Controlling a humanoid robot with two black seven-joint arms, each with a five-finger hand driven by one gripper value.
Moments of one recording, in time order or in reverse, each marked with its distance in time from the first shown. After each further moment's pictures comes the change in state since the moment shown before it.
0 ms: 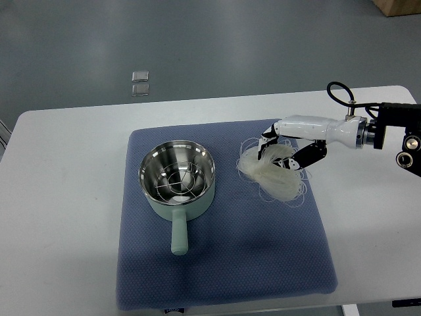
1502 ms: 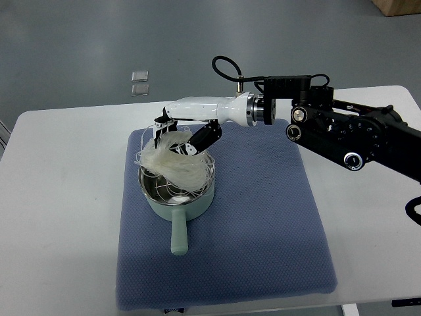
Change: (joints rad) left arm 0.000 0.000 0.000 0.001 0.000 0.000 0.000; right arm 0.207 0.519 -0.013 -0.263 -0.002 0.063 -0.078
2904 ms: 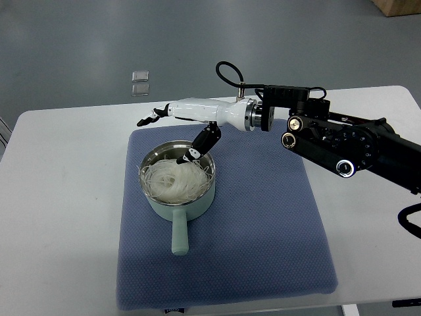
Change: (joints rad) left arm 0.000 0.000 0.000 0.000 0.000 0.000 0.000; right arm -0.029 0.021 0.017 -0.035 0.011 -0.058 -0.011
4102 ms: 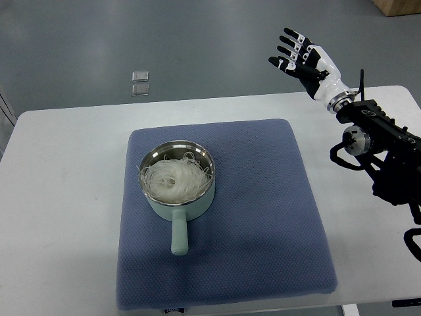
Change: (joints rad) left arm 0.000 0.000 -0.001 0.000 0.000 0.000 0.000; right arm -0.213 -0.019 0.356 -0.408 1.091 -0.061 -0.057
